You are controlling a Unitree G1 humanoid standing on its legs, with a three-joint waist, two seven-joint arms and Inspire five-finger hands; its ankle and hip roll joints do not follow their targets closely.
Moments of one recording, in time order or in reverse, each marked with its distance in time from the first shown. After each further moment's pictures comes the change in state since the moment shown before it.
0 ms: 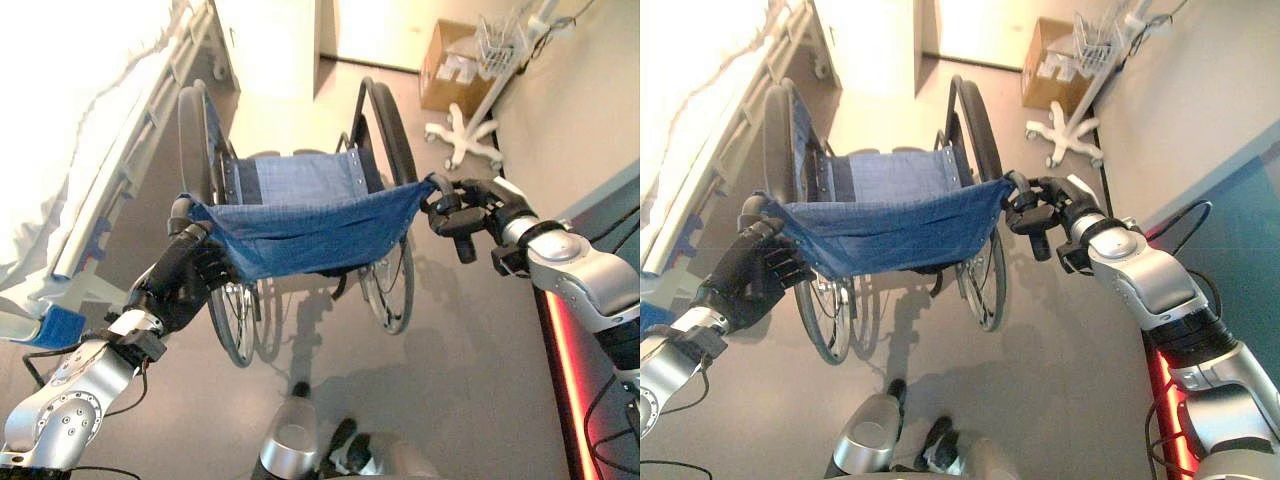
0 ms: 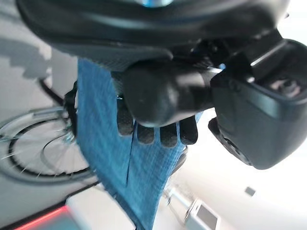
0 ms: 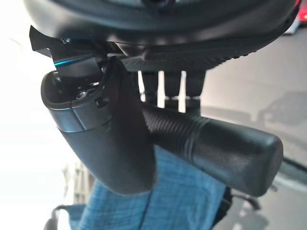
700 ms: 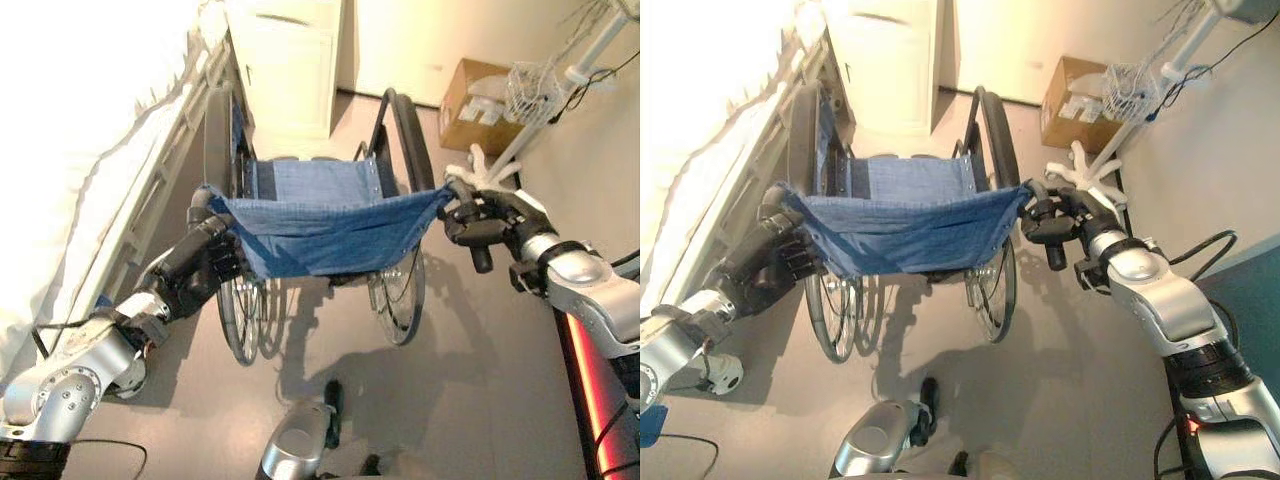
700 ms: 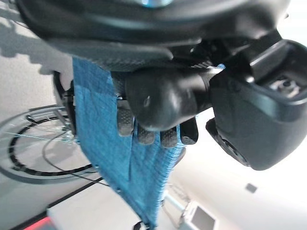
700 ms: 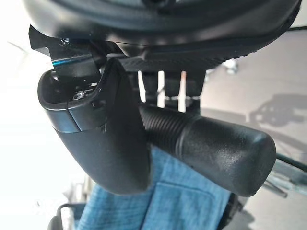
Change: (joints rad) left arm -0.134 0.111 -0.010 0.020 -0.026 0.115 -0.066; right arm 0.154 -0.005 -0.160 -0.073 -0.024 -0.023 0.009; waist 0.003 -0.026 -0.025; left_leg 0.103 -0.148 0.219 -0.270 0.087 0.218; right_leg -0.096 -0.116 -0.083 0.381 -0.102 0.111
